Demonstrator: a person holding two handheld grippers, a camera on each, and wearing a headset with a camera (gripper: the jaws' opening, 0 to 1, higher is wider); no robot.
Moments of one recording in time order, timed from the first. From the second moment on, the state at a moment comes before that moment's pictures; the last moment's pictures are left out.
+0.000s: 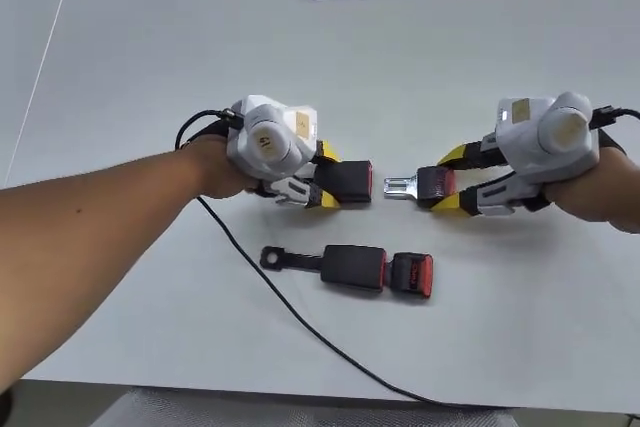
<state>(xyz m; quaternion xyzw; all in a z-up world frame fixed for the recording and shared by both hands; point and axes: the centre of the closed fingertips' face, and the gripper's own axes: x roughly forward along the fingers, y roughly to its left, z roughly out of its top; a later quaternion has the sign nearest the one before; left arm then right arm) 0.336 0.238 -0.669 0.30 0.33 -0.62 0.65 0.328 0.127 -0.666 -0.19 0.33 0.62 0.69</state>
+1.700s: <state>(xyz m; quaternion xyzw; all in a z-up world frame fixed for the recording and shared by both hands) 0.338 0.240 -0.672 0.31 0.34 -0.61 0.64 0.326 0.039 -0.669 -0.19 0.35 0.60 0.69</state>
